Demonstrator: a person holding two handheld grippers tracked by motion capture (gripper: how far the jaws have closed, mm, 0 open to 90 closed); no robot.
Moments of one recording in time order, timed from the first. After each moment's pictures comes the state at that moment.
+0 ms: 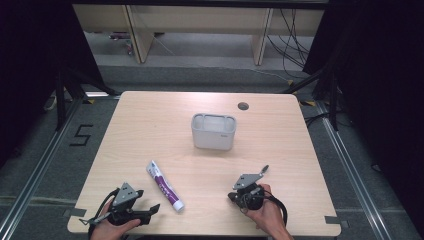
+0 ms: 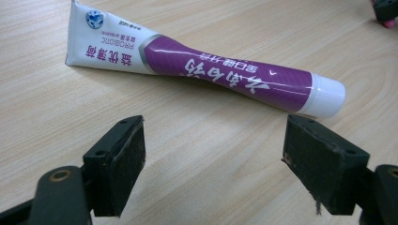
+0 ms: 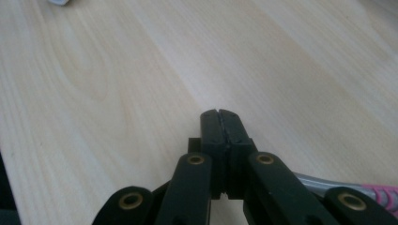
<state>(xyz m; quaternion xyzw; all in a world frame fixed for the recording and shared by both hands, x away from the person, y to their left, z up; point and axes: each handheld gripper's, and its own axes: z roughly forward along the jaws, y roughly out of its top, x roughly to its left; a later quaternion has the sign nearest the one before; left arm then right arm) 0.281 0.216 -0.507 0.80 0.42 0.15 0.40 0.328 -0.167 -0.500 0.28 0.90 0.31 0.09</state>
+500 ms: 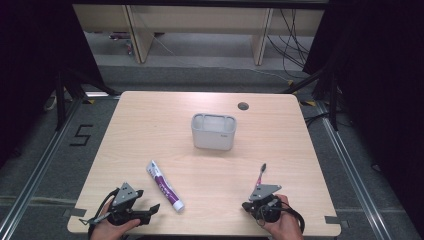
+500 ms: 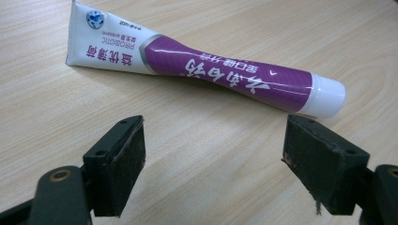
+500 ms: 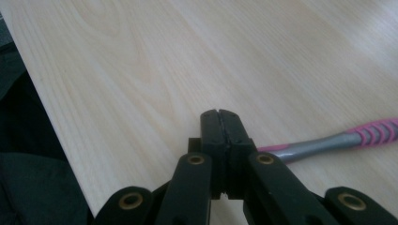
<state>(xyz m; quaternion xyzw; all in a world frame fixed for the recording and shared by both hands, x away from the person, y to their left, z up) 0.281 0.216 -0.507 0.80 0.42 0.15 0.40 0.298 -0.208 -0.496 0.29 0.90 0.31 0.09</state>
